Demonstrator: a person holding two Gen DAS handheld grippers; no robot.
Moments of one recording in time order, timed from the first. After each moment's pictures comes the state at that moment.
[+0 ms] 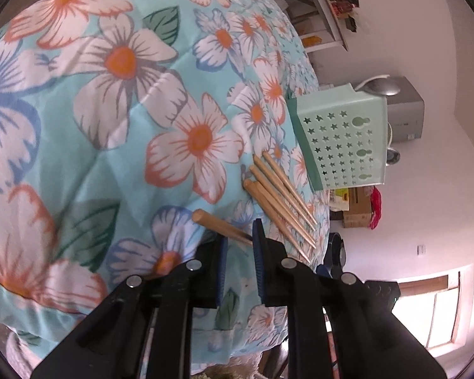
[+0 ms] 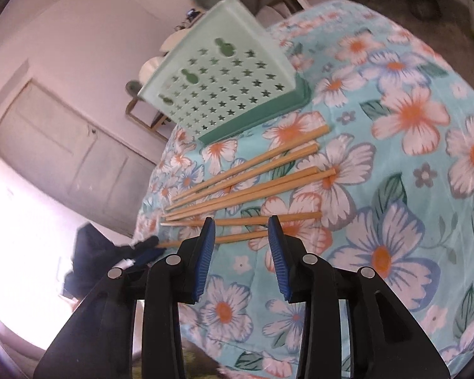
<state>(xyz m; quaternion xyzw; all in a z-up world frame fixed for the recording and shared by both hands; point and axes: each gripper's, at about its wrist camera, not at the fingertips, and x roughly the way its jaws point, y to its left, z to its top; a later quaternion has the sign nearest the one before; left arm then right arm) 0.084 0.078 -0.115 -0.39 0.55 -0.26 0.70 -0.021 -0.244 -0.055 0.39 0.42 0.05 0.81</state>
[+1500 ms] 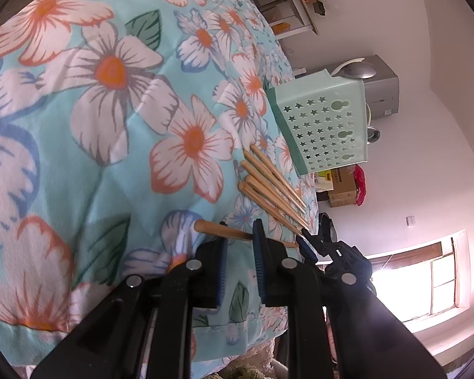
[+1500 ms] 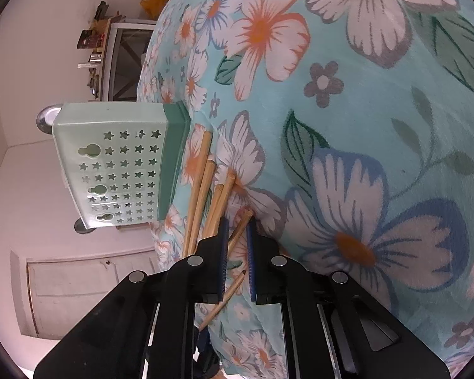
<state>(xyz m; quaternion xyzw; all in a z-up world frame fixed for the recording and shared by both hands) 0.082 0.089 -0.118 -0.37 0.52 -0.33 0.69 -0.038 -0.282 -0.116 0.66 0.37 -0.12 0.65</state>
